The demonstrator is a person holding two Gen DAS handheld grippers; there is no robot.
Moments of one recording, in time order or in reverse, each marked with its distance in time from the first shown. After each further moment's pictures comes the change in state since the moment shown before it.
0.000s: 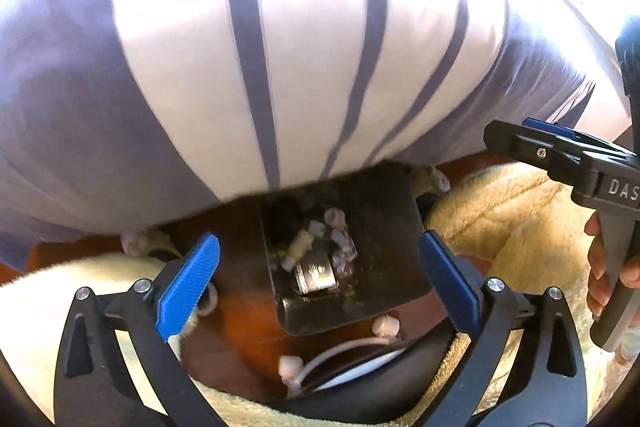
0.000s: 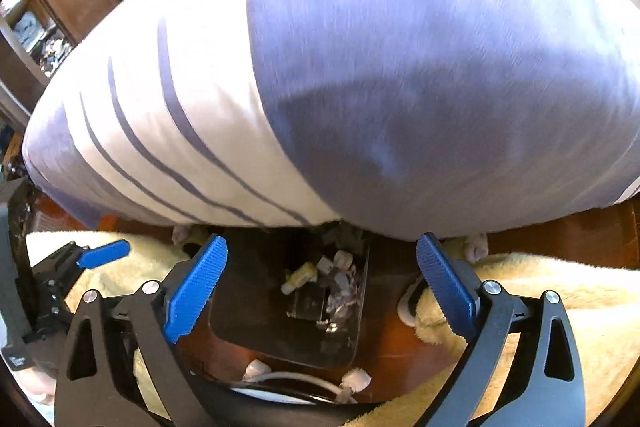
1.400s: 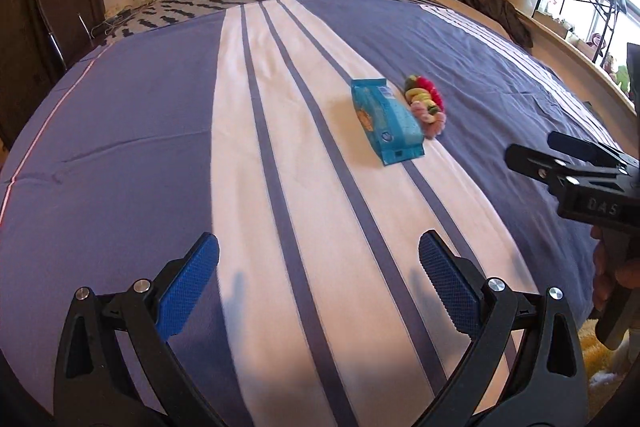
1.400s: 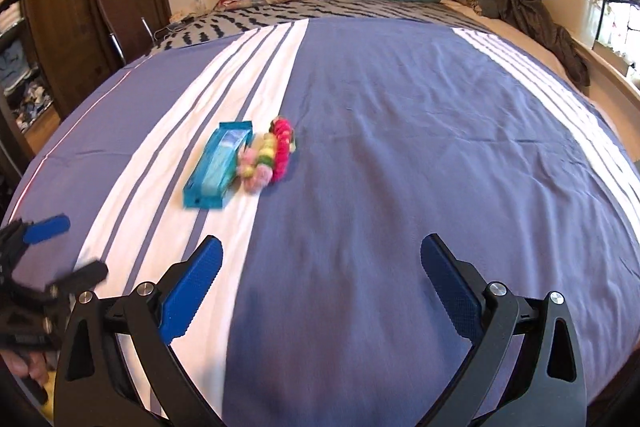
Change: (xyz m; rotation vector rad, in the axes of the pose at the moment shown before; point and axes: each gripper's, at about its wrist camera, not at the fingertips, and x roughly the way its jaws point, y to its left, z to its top) left arm -0.032 0.045 0.261 0.035 -0.240 0.133; right arm 0.000 -0.002 0.255 -0.080 -0.246 -0.106
